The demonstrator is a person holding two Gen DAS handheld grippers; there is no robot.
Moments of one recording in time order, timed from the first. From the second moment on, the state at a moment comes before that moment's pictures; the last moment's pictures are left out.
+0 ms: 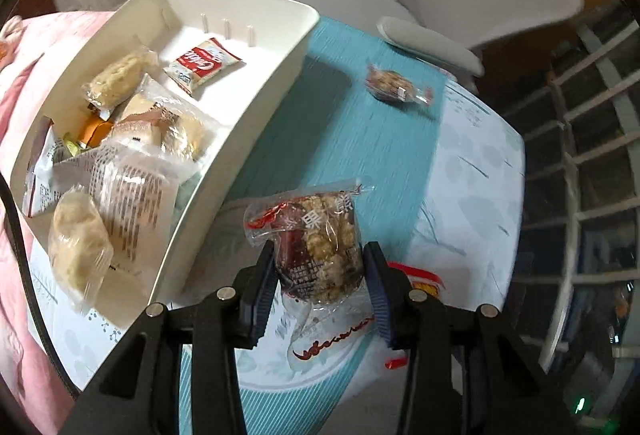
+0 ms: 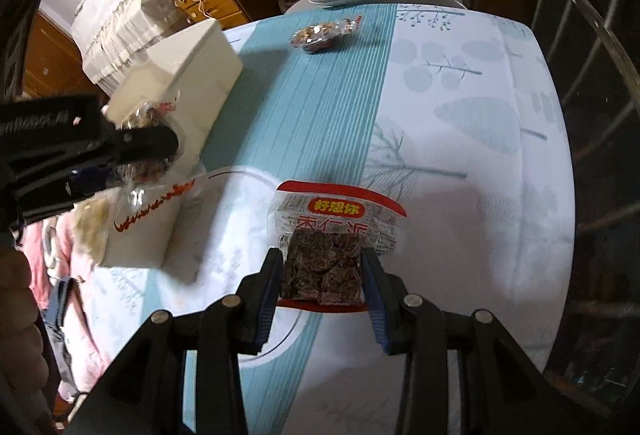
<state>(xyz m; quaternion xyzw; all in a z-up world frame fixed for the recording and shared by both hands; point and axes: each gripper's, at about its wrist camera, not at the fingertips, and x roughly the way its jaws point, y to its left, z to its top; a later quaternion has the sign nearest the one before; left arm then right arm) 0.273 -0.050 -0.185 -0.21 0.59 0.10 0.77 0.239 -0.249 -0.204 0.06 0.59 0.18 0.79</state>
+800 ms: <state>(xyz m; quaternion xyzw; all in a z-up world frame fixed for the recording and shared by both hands) 0.200 0.067 -0.127 -0.18 0.56 -0.07 0.81 0.173 -0.184 -0.156 0.20 0.50 0.15 0.83</state>
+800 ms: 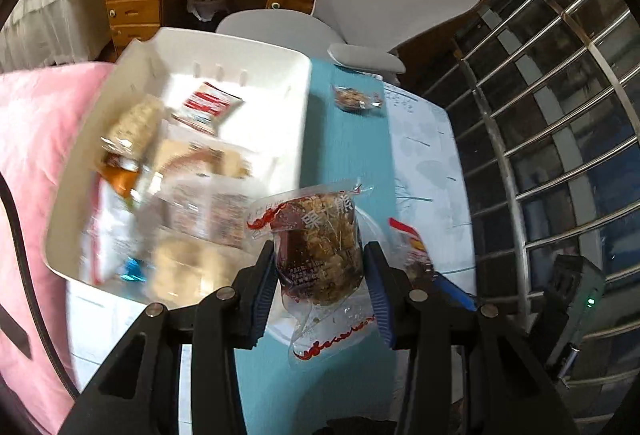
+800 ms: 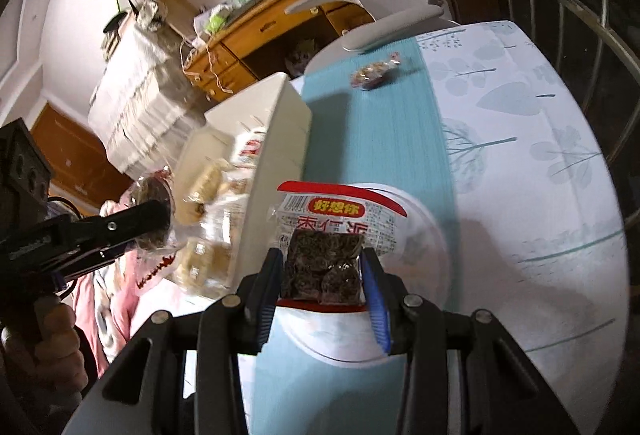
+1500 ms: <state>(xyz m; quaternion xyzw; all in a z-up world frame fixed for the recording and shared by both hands) 0.249 0.207 -0.116 -0.17 0.53 -0.10 0.82 0.205 -0.051 -0.127 0.22 0.40 0.17 0.87</state>
